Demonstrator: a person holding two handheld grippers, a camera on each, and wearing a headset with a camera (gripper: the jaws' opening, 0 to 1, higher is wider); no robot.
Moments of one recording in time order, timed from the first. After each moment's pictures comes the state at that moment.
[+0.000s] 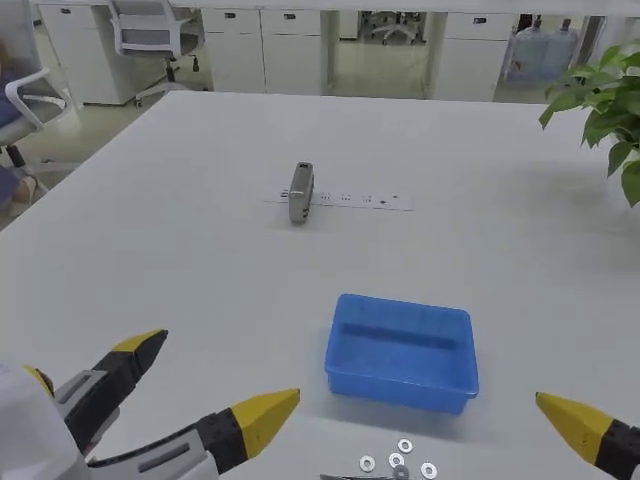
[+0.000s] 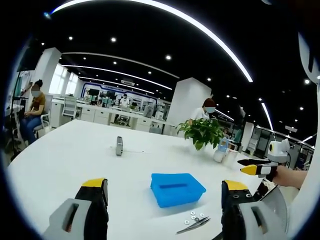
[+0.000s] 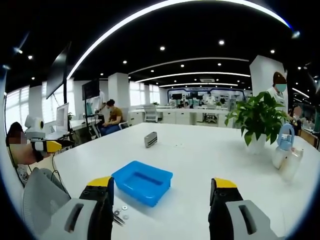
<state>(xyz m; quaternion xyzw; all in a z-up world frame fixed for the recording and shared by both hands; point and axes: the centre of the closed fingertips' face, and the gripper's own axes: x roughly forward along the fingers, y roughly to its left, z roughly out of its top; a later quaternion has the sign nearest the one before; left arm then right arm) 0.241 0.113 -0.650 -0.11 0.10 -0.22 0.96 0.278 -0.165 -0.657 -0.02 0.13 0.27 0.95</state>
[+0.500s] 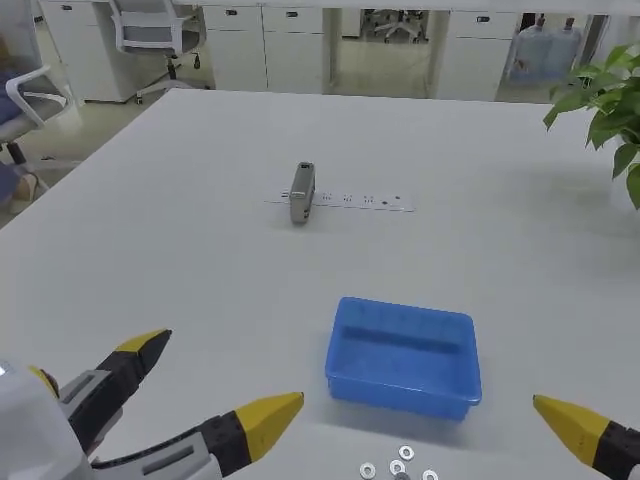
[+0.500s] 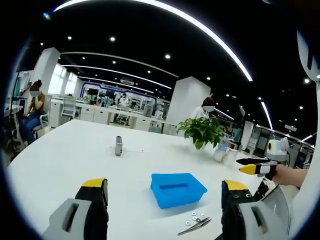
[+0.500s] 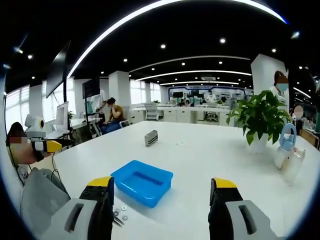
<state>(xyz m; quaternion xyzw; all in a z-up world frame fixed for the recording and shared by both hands) 0.248 0.111 -0.652 -0.11 0.11 -0.22 0.96 0.286 -0.161 -0.660 -0.02 0.14 0.28 0.95</state>
